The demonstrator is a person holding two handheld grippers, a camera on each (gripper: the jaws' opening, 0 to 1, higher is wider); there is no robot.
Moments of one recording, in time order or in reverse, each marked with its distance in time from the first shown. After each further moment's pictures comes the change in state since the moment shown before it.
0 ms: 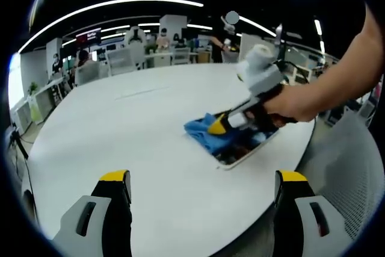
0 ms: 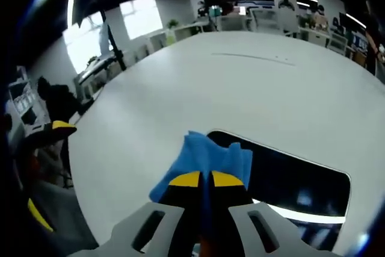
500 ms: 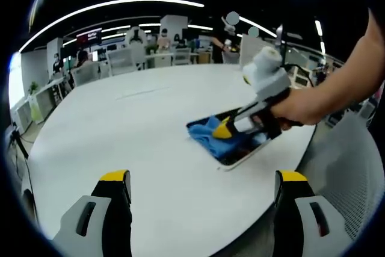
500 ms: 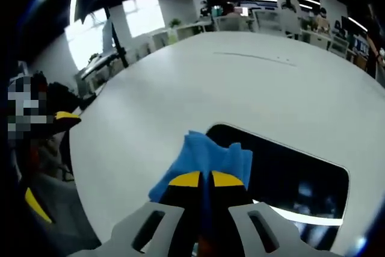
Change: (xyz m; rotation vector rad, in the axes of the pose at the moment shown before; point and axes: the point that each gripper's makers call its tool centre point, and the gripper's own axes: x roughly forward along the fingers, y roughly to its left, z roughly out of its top) left arm -0.001 -0.001 0.002 -0.004 -0.003 0.003; right arm -0.007 0.004 -0.007 -0.022 0.001 -0.003
